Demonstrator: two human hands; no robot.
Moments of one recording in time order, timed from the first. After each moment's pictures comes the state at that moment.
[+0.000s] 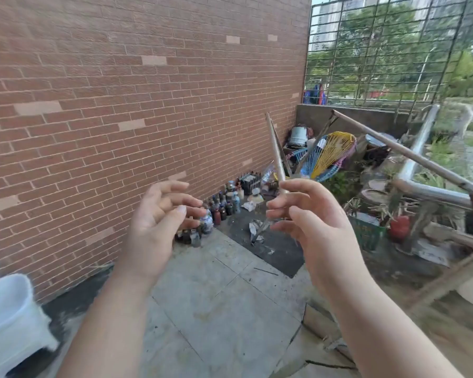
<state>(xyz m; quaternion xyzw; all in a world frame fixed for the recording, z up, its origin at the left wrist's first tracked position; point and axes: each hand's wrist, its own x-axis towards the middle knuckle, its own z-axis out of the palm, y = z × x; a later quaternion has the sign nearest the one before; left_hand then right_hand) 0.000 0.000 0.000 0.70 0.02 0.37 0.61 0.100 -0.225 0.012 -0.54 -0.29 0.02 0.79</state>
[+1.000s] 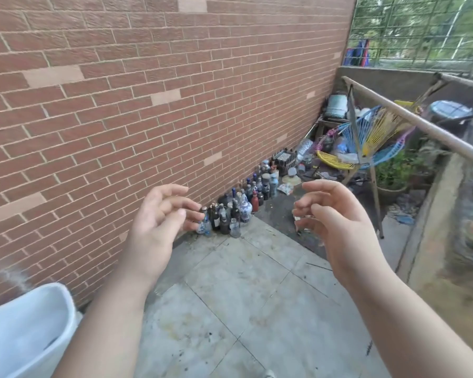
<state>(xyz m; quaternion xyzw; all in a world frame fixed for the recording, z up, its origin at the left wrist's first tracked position) 0.075 0.465 -0.057 0.72 0.10 0.32 0.60 0.210 0.213 -0.055 -0.60 -0.21 0.05 0.77</state>
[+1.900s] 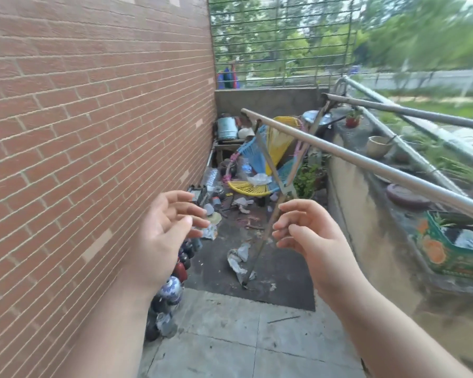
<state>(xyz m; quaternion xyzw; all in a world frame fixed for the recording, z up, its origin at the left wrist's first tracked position) 0.619 0.554 -0.047 0.72 -0.13 0.15 0.67 0.598 0.301 -0.066 -0.66 -0.06 -0.13 0.74</state>
